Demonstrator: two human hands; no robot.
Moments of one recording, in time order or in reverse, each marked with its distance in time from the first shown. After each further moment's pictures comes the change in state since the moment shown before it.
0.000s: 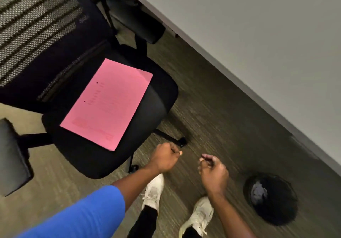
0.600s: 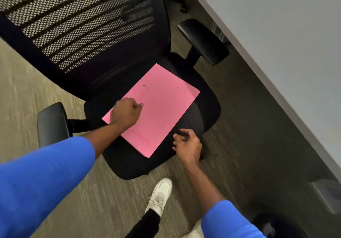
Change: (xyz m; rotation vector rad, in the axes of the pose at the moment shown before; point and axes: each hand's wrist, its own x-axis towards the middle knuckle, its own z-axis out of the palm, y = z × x) left_hand 0.037 -0.117 -0.273 0.091 0.594 -0.154; right_hand -0.011 -0.167 0.175 0.077 -0.303 -0.159
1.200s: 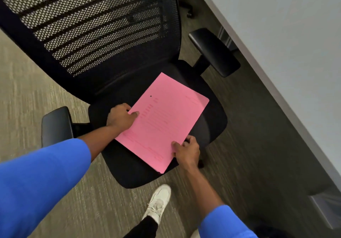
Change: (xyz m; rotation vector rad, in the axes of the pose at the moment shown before) left_hand 0.029 -0.040 -0.007 -0.106 -0.115 -0.231; right_hand 0.014 -0.015 0.027 0.010 -0.042 0.144
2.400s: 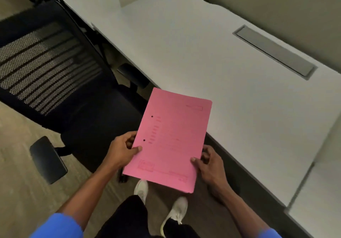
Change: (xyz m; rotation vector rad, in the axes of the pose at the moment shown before) left_hand -0.372 0.154 -0.072 -0.278 -0.374 0.372; right_hand -0.287 -0.007 -0.366 -0.017 0.084 -0.244
